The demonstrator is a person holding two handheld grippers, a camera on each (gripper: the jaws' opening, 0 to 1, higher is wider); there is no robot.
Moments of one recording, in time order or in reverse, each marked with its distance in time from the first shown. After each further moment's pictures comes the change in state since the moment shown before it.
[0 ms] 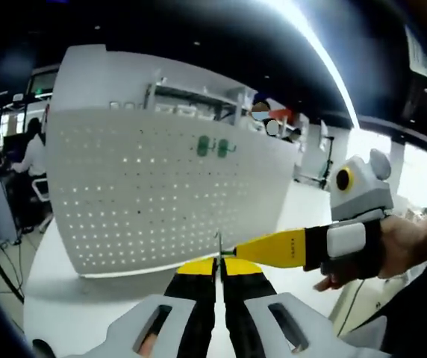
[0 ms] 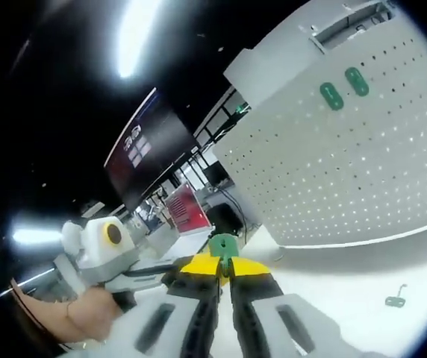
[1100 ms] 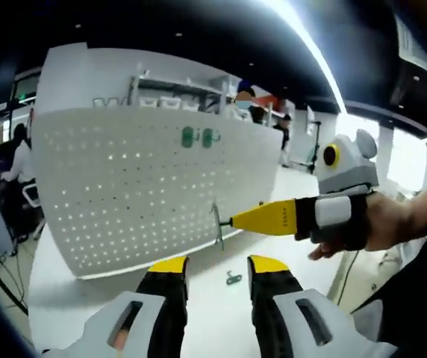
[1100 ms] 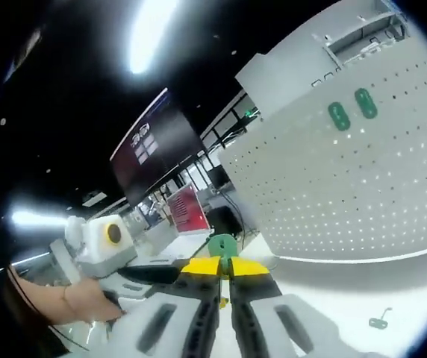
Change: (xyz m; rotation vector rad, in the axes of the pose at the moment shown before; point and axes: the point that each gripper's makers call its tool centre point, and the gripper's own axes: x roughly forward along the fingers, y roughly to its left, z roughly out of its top) left arm -0.005 -0.011 -0.001 0.037 0.042 -0.084; right arm -0.009 -0.005 0.017 -0.140 0.002 0.023
